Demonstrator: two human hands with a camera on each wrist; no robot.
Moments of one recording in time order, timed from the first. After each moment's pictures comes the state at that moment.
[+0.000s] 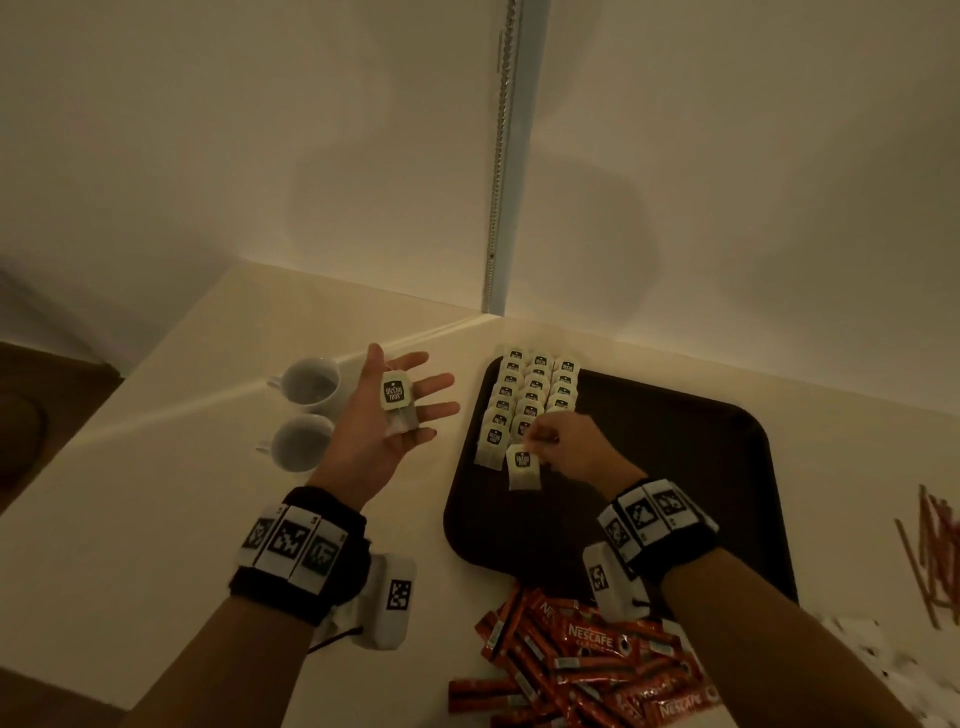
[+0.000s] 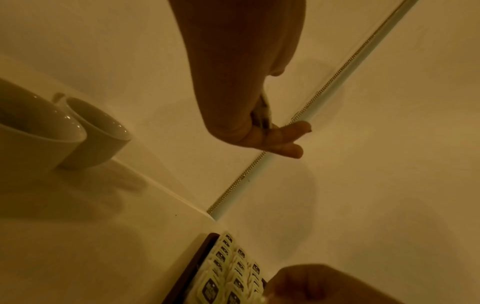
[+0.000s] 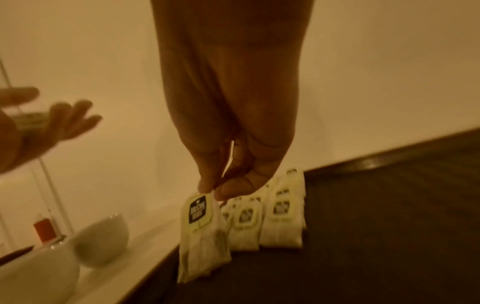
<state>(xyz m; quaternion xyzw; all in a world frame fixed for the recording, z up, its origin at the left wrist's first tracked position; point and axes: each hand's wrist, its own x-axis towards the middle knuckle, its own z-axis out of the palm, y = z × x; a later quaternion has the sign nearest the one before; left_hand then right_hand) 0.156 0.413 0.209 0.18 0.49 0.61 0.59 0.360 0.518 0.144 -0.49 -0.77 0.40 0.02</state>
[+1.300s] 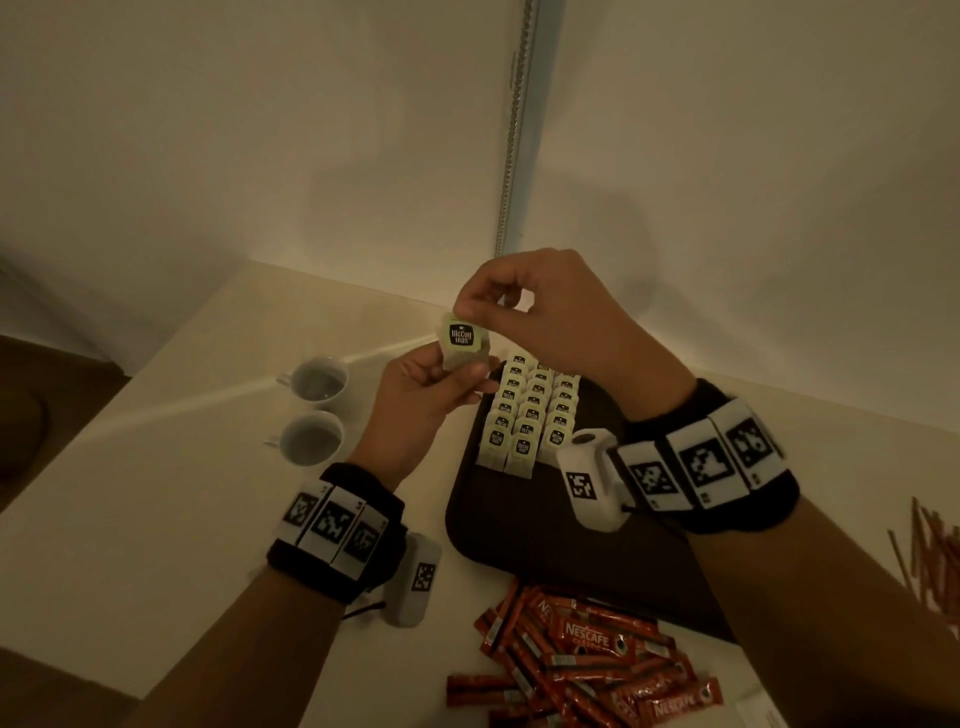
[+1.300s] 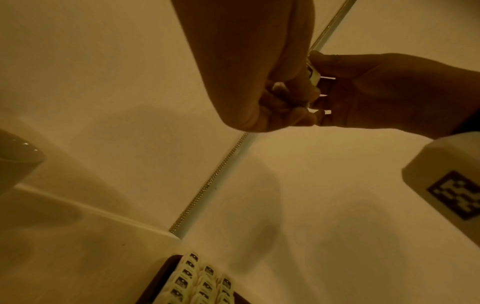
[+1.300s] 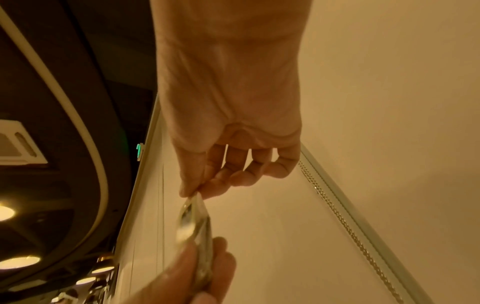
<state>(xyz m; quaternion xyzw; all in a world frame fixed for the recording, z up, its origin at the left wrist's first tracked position) 0.184 0.420 0.228 0.39 0.43 0.65 0.48 0.303 0.503 0.326 -0.25 -0.88 0.30 0.26</state>
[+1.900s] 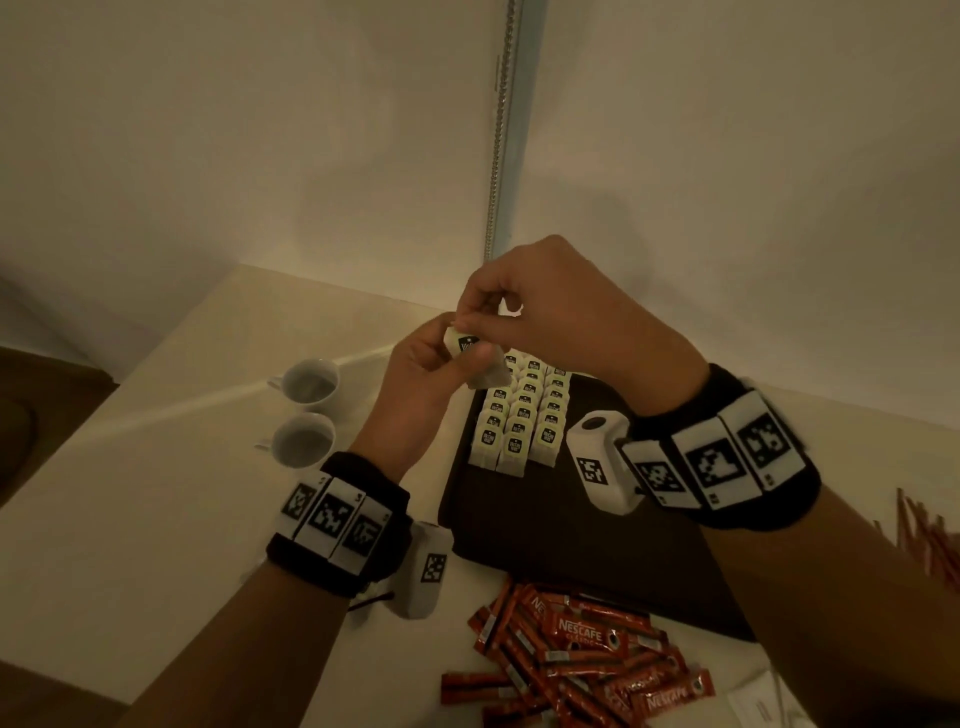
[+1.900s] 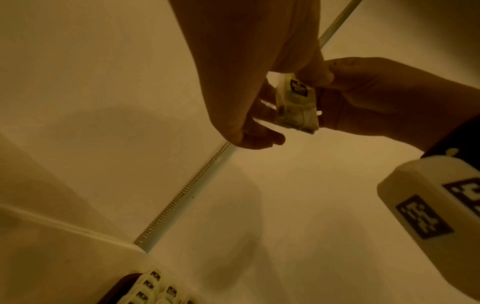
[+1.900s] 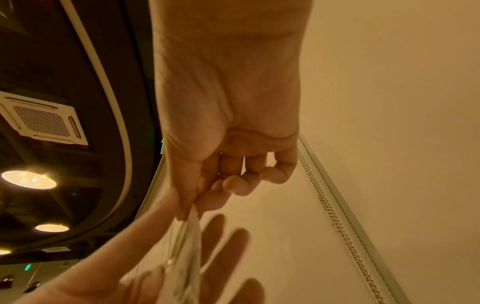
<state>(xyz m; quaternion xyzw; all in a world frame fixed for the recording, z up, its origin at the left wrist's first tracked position) 0.194 0.427 0.244 0.44 0.39 0.67 0.46 0.313 0.500 0.345 -0.25 -0.93 0.17 0.18</state>
